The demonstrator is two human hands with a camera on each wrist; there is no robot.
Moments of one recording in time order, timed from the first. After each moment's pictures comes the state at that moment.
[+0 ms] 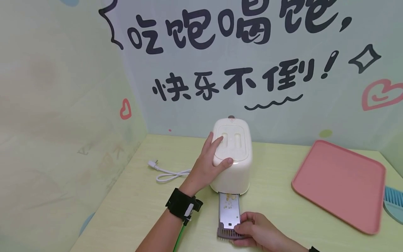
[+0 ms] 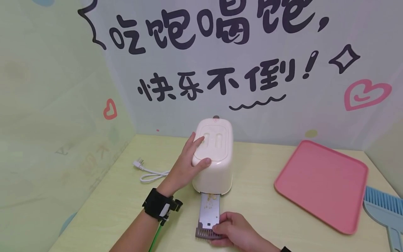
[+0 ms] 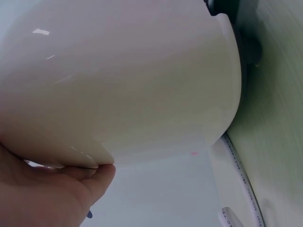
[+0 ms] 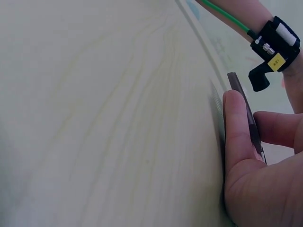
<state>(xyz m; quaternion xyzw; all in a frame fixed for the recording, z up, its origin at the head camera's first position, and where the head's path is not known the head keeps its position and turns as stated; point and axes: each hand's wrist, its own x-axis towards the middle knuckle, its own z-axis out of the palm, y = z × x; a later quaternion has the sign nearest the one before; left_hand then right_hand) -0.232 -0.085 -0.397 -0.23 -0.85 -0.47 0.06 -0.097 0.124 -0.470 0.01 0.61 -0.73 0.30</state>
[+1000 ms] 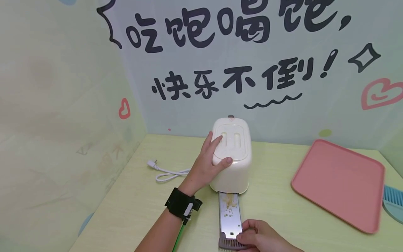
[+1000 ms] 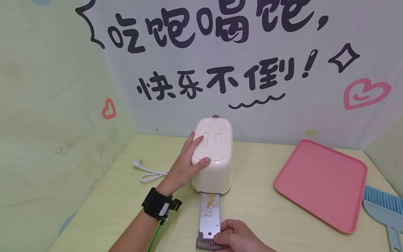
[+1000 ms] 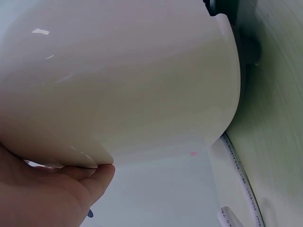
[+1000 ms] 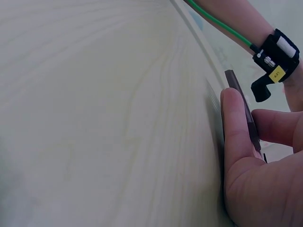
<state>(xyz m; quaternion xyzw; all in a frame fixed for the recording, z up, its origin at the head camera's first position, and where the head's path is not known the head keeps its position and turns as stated) -0.229 -0.084 -0.399 -0.23 -0.85 -0.47 0.06 -0.078 0.134 -0.476 -0.02 0.64 -0.70 0.32</state>
